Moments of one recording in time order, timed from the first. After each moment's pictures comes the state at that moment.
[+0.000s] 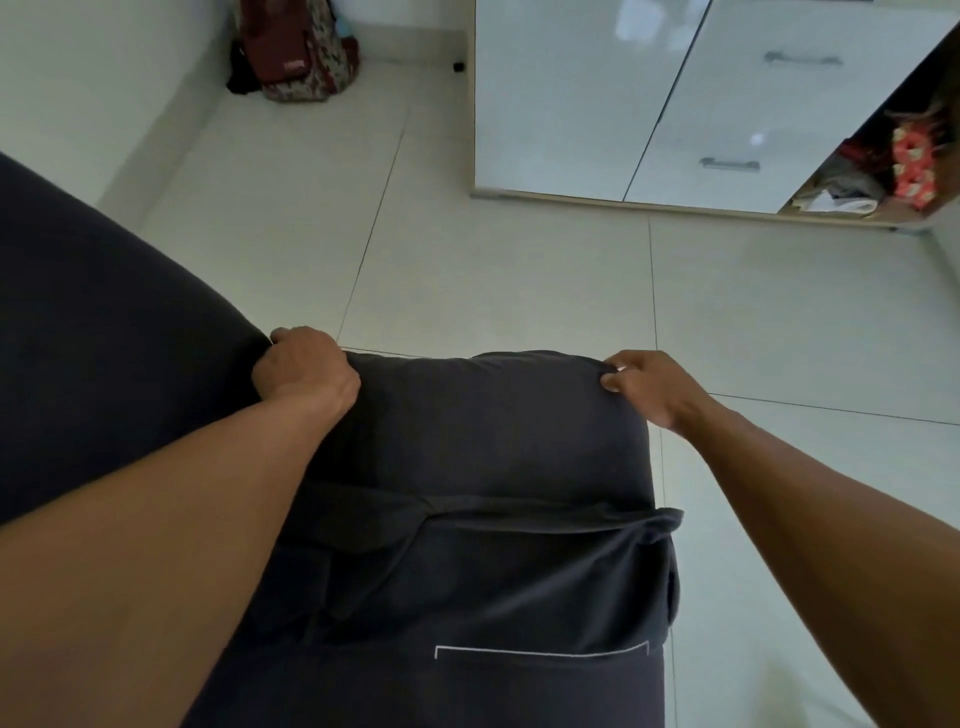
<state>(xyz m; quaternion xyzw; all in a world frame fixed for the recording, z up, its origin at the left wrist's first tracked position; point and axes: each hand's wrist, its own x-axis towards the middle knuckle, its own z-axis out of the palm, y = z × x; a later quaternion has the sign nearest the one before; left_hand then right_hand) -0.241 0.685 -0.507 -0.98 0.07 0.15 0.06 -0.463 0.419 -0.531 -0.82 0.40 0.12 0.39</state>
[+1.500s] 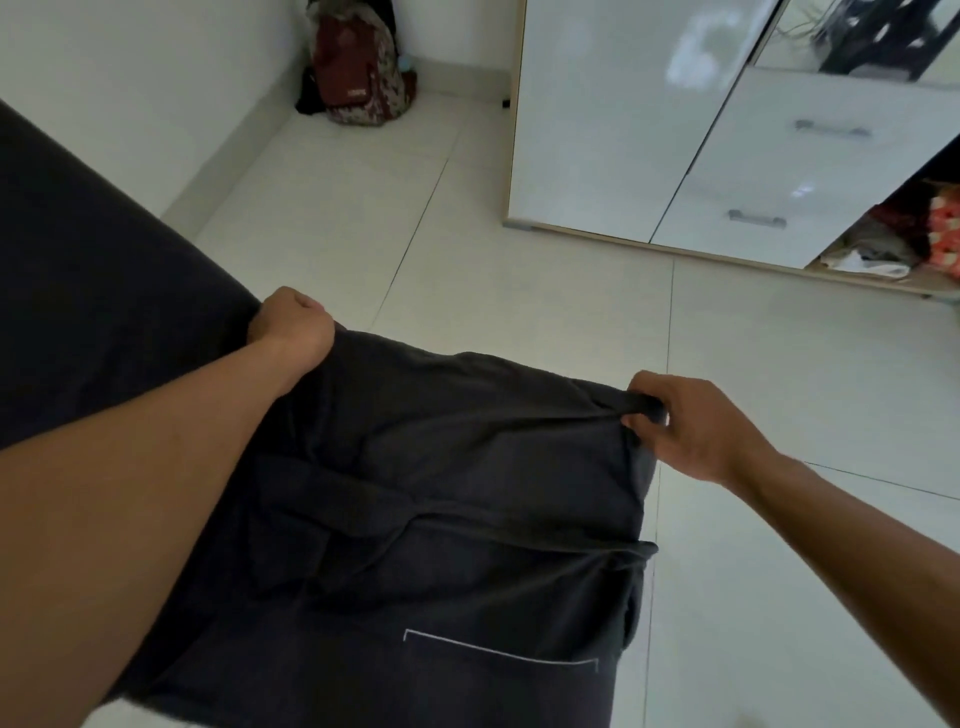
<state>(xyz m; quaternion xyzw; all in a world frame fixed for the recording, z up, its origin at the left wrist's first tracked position) -0.233 0.688 -0.431 -0.95 -0.06 0.11 -0.29 -0.503 0.400 -0.455 -0.95 0.17 0.06 0.24</state>
